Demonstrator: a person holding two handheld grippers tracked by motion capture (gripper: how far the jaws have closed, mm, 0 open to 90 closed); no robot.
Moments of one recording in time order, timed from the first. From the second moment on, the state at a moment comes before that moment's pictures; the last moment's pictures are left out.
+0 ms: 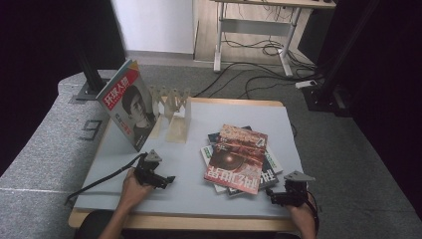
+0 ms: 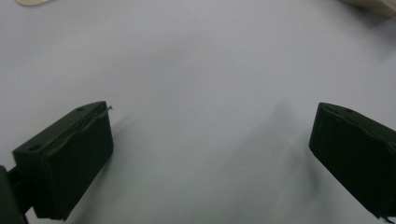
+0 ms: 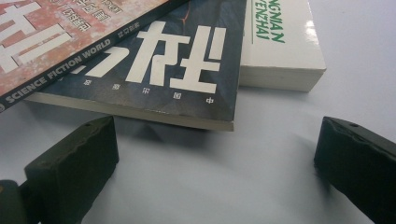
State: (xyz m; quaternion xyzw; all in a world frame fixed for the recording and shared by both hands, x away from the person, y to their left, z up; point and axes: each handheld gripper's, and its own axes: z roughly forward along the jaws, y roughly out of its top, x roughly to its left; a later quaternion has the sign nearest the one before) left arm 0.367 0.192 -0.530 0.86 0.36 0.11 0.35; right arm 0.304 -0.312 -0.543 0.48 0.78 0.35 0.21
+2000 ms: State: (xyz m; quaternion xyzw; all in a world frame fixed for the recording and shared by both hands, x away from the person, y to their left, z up) left arm 0.364 0.187 -0.531 0.87 0.35 0.13 0.33; right arm 0.339 -0.270 -0.488 0.44 0.80 0.36 0.20
